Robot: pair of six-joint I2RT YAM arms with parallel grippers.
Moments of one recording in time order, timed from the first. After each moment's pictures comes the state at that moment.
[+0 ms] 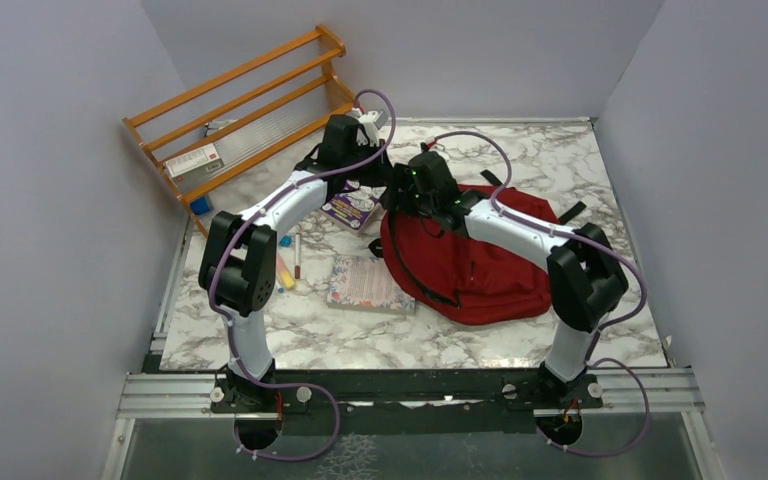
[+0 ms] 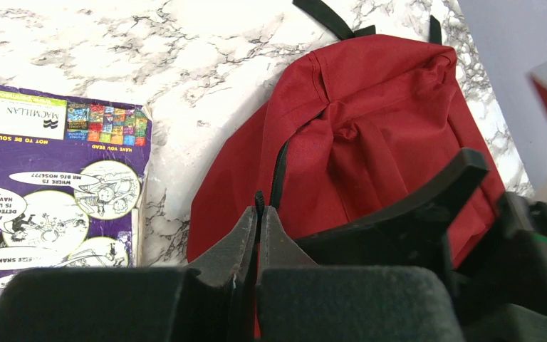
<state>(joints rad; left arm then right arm) -0.41 1.89 1.48 -0.11 0.46 -0.34 0.68 1.78 1.31 -0.11 0.15 0.72</state>
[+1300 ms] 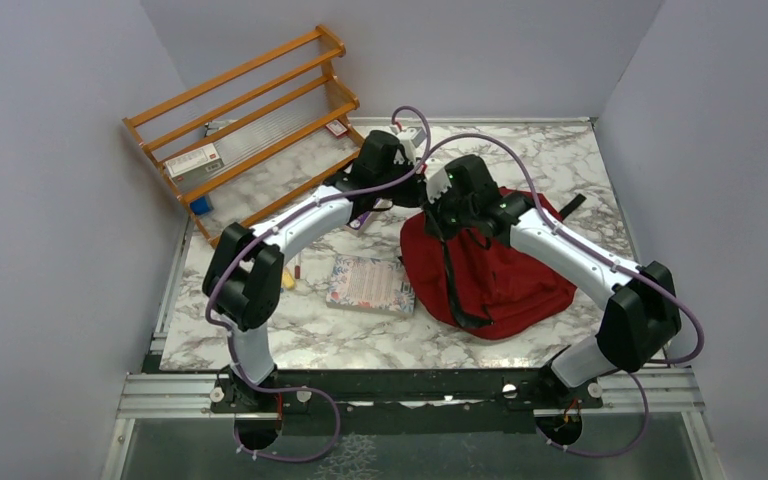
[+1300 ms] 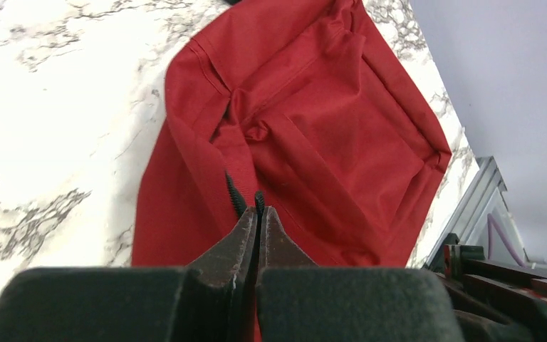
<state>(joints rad) -0.61 1.85 1.46 -0.13 0.41 -0.45 0.62 1.51 1.21 -0.44 -0.15 -0.09</state>
